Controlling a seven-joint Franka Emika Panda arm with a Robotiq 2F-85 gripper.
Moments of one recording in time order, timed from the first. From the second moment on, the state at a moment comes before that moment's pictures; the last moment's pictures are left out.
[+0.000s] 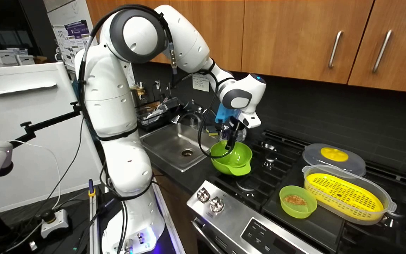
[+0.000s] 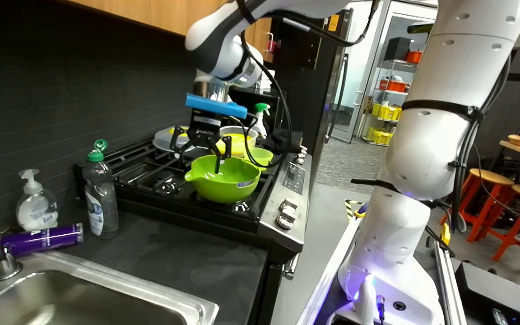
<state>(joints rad) 0.02 -0.02 0.06 -2.35 0.40 2.17 0.54</state>
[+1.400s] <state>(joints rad) 0.02 0.10 0.02 -2.21 0.43 2.32 0.55</state>
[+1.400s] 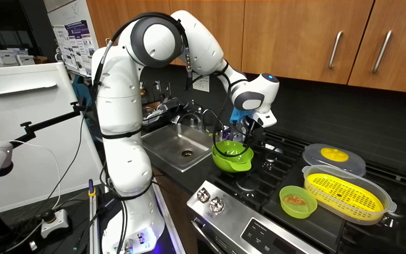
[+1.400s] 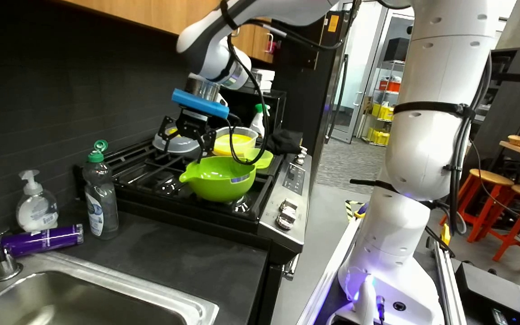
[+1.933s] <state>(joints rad) 0.03 0.13 0.02 -2.22 0.43 2.35 0.58</state>
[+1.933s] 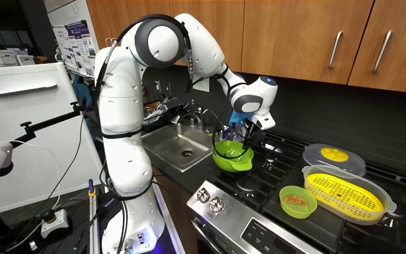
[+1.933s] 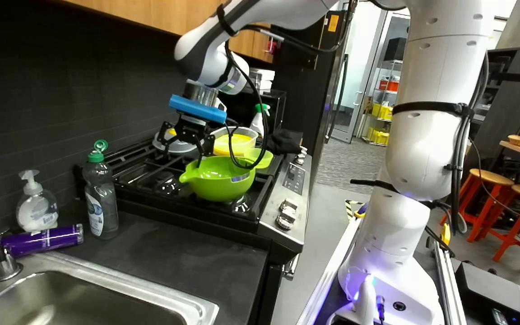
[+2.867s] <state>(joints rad) 0.04 0.01 0.02 -2.35 0.44 2.38 0.59</state>
